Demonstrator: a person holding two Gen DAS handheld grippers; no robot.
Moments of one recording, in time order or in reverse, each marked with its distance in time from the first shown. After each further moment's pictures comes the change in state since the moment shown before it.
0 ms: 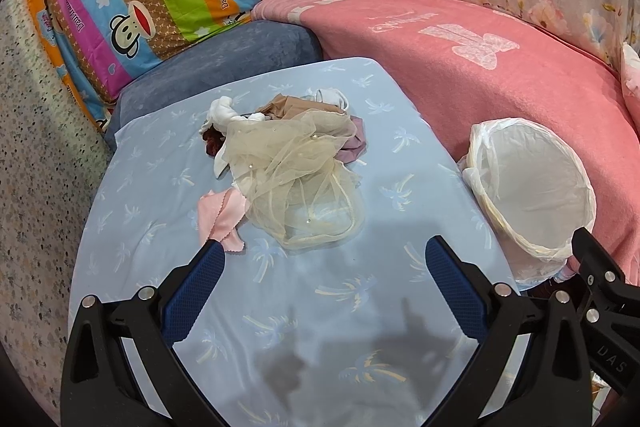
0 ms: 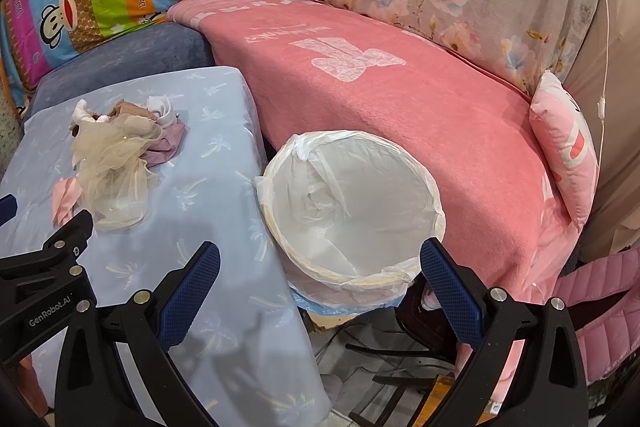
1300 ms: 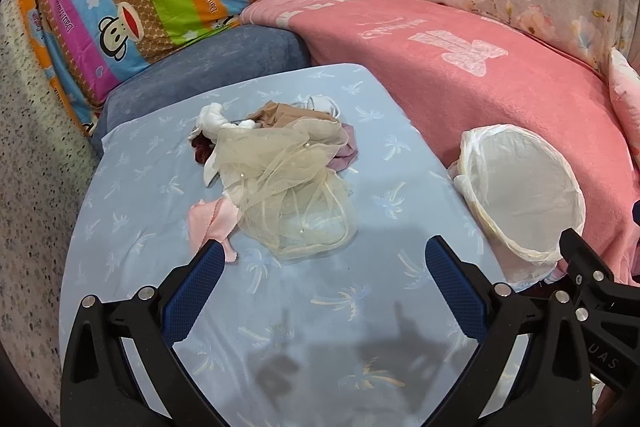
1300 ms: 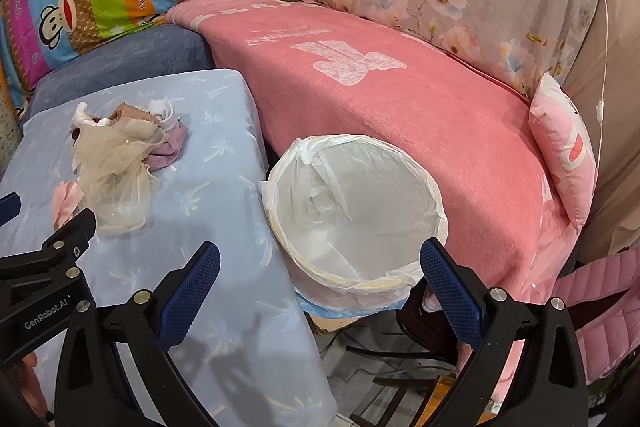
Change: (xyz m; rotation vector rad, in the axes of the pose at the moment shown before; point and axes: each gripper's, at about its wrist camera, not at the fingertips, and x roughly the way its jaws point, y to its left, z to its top) left arm 0.002 0.014 0.003 -0.008 -0.024 -0.072; right arm -0.001 0.007 0.004 0.002 -0.010 -0.011
